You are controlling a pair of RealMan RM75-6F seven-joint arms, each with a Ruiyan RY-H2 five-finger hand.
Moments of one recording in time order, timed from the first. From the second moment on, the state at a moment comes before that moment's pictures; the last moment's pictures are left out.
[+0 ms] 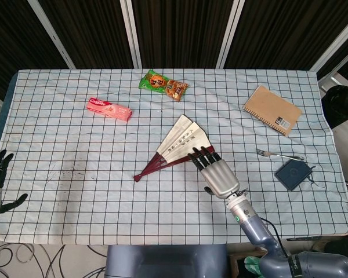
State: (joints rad) left arm -0.08 -1.20 -0.08 -1.53 1.50 1.56 0.04; right arm 0.67 -1.49 0.14 -1.74 -1.21 1.13 -0.69
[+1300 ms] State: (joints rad) left arm -0.10 -1.20 -0.11 -1.53 1.44 1.53 0.03; right arm 0.93 -1.98 0.25 -1.05 -1.20 0.98 -0.51
